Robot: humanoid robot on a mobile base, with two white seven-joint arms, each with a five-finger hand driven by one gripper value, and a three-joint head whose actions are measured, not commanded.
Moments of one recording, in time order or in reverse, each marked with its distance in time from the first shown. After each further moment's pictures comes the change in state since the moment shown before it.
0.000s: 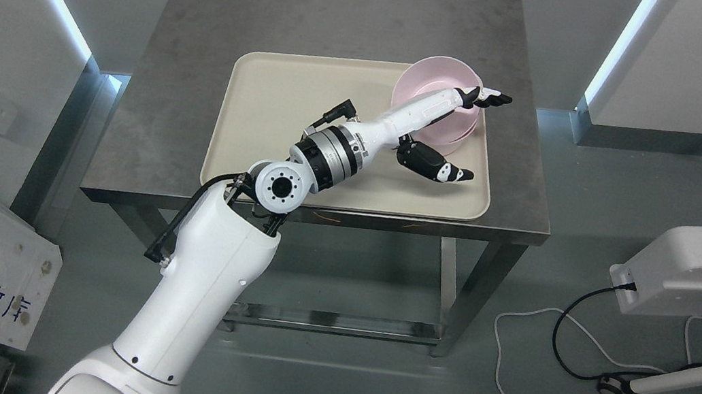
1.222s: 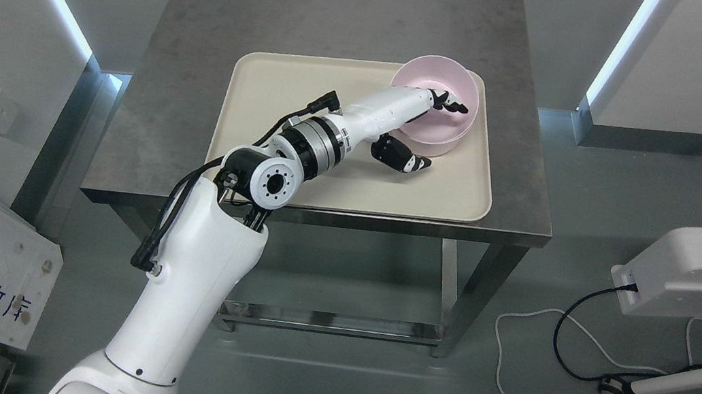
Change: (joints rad) left arm 0.004 -0.001 0.076 -0.072 -0.350 0.030 -0.112; right arm 0.000 0.000 0.000 0.000 0.000 0.000 0.000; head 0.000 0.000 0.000
